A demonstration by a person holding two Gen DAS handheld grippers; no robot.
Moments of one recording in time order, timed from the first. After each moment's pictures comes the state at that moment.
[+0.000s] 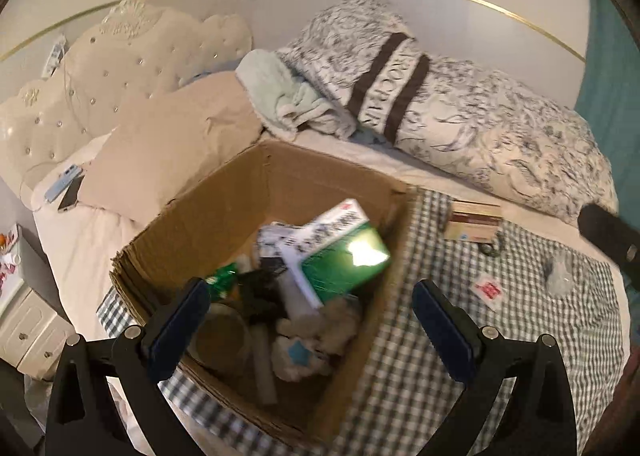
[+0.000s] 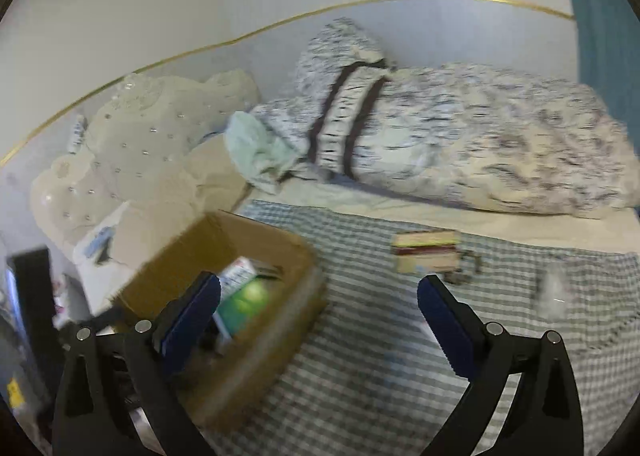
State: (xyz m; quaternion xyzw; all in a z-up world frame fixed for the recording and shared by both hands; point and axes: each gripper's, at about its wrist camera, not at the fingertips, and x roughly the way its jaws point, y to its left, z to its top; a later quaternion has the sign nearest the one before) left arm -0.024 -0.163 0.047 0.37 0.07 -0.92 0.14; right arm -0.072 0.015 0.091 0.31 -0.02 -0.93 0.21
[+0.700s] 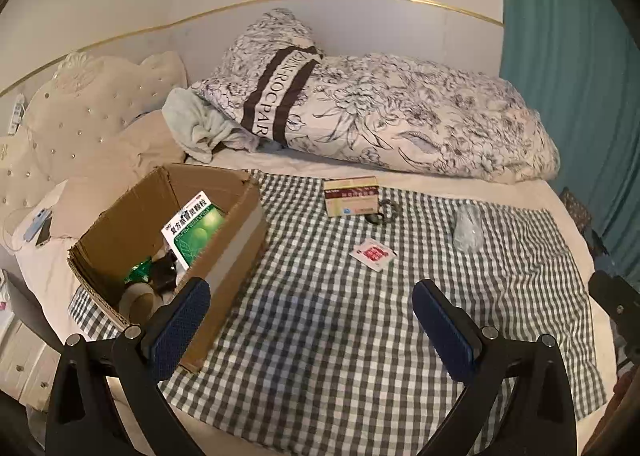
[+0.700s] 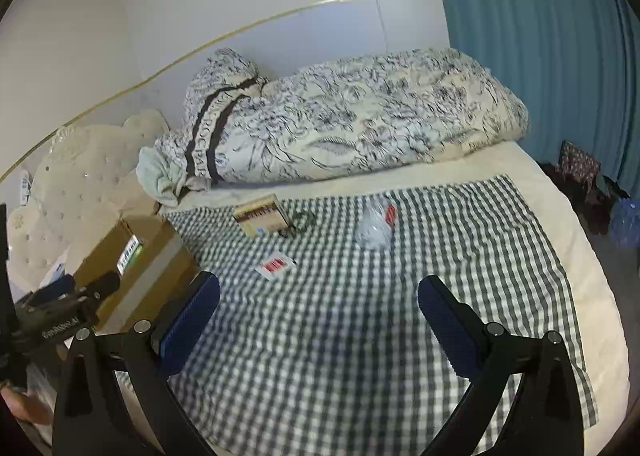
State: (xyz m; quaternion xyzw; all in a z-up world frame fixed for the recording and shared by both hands) left arm 0.030 0.001 0.076 0.35 0.01 -0.94 0.06; right arm 0.032 0.255 0.083 0.31 -0.09 -0.94 0.07
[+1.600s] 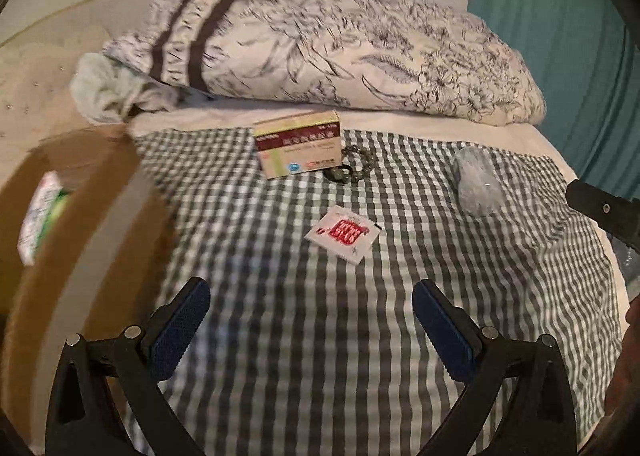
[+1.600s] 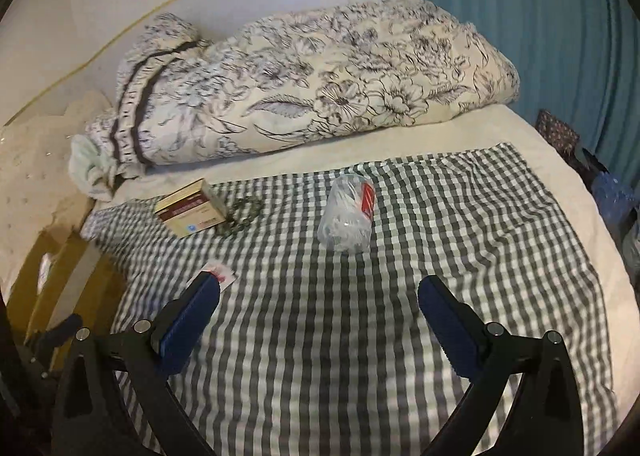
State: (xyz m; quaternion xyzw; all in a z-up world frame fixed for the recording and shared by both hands) left arm -0.114 0.018 -0.056 0.42 0.00 -0.91 -0.05; right arm -0.110 0.246 0.004 0.38 -0.09 -0.92 -0.01
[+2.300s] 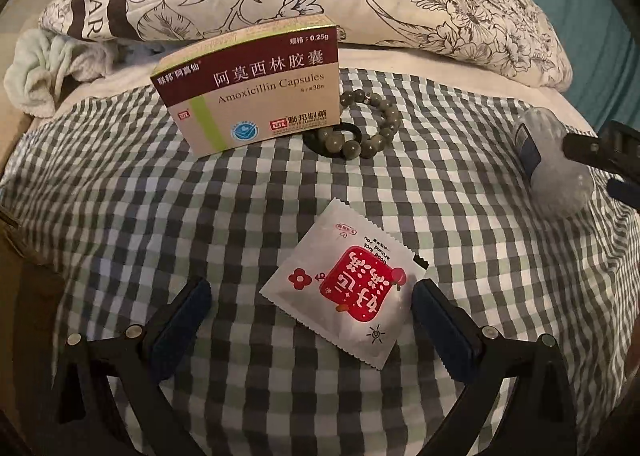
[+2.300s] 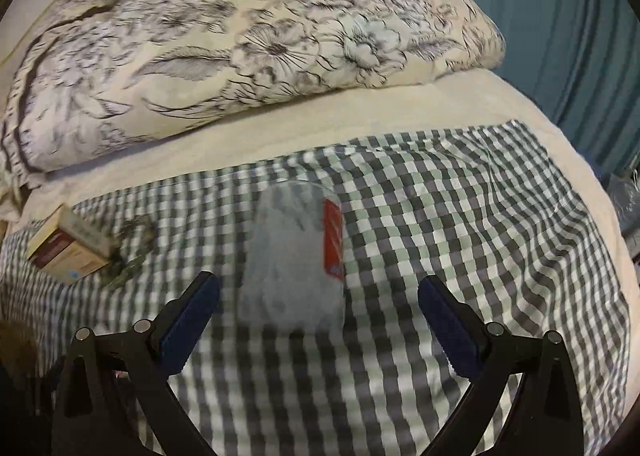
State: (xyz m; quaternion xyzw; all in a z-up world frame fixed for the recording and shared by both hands) left arm -0.217 0.041 -0.153 0.48 -0.01 -0.88 -0.07; right arm -0.252 0.270 -0.082 0.45 -0.08 -0.88 -0.12
